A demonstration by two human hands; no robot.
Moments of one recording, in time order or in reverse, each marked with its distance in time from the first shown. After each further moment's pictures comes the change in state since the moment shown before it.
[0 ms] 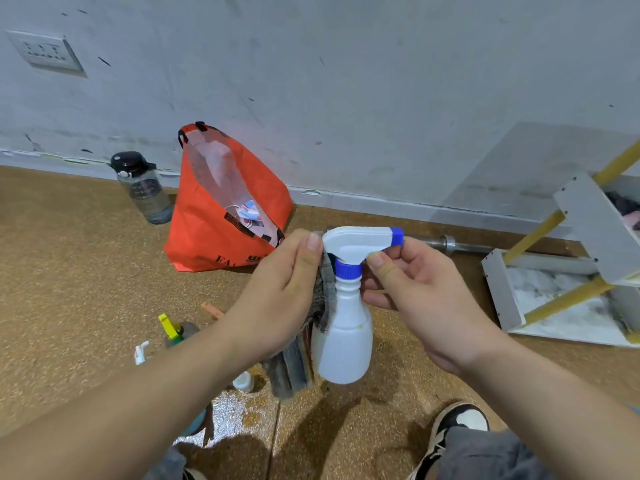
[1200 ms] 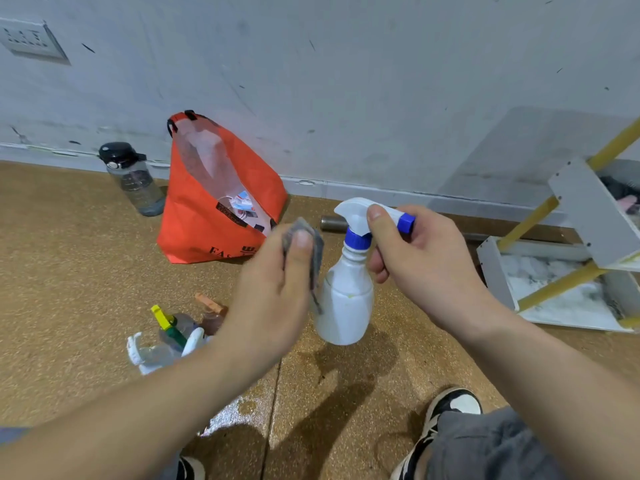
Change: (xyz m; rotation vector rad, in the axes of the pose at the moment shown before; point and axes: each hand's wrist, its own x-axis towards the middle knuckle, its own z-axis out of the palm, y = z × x) left_hand -0.018 0.010 0.019 0.034 0.240 -0.065; right_hand 0.010 -0.014 -0.011 -0.403 0.160 -0.129
